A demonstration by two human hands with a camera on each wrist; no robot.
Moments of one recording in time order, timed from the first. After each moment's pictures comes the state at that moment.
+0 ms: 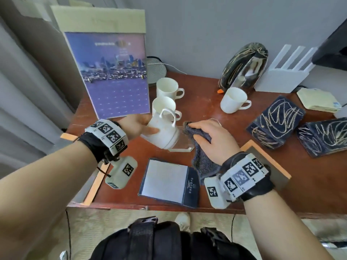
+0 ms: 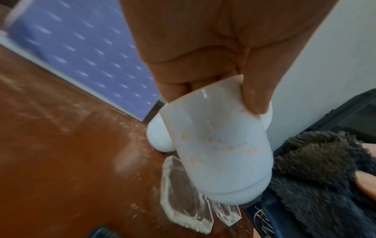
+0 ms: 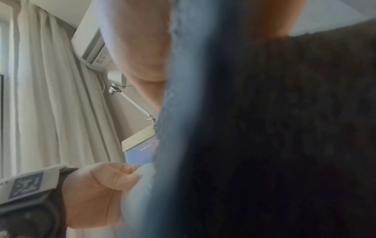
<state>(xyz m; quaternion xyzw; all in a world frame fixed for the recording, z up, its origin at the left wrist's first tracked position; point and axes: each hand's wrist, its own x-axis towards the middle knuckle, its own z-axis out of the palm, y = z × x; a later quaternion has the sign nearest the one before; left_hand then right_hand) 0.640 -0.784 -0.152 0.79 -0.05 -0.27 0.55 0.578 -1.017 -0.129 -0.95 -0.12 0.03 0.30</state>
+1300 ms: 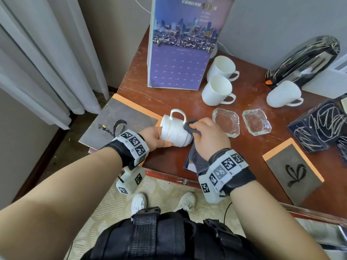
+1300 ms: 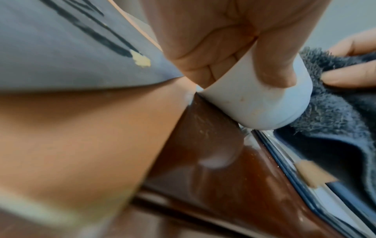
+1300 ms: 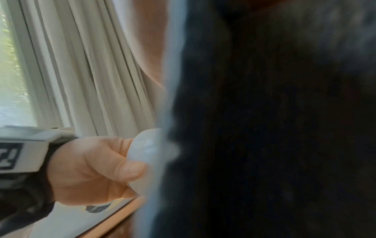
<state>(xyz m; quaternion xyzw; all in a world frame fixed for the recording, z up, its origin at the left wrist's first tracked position) 0.566 -0.676 -0.262 0.77 -0.01 -0.30 0.56 0.559 -0.856 -0.186 -0.98 -0.10 0.12 0.12</state>
